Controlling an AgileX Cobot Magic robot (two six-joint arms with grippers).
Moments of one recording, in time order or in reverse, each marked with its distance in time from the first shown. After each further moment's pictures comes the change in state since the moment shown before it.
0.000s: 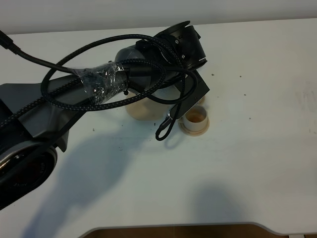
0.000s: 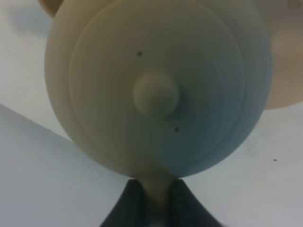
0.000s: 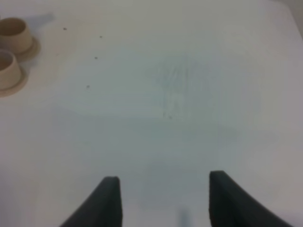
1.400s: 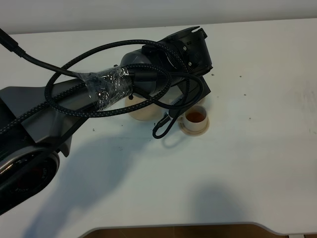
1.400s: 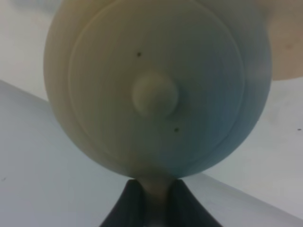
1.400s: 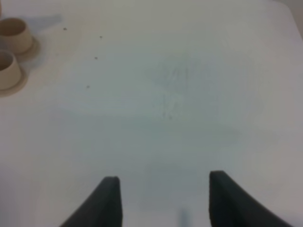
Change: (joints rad) left arm -0.028 0.000 0.000 0.108 -0.001 0.011; right arm 0.000 0.000 0.000 0.000 0.000 0.000
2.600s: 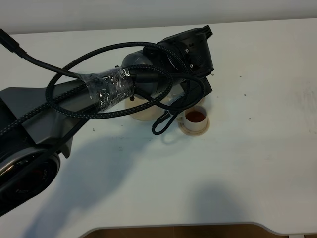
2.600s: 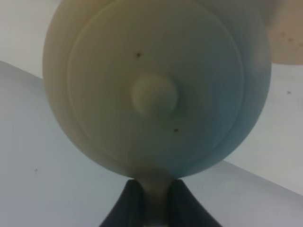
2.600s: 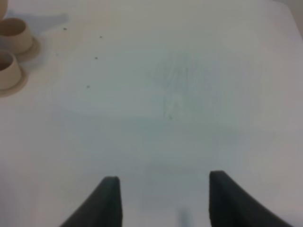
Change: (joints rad) left arm -0.007 0.000 0.000 0.049 -0.048 0.013; right arm 0.000 0.000 0.000 0.000 0.000 0.000
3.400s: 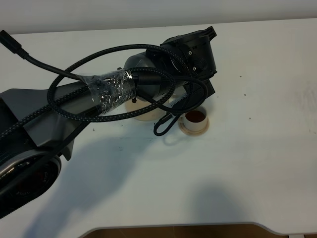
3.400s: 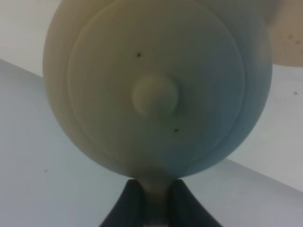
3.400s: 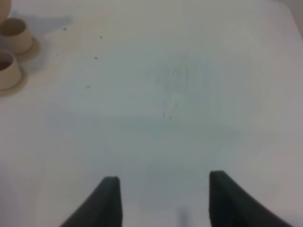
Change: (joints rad) left arm -0.012 0.000 0.000 0.008 -0.004 0.001; right arm 0.000 0.000 0.000 0.000 0.000 0.000
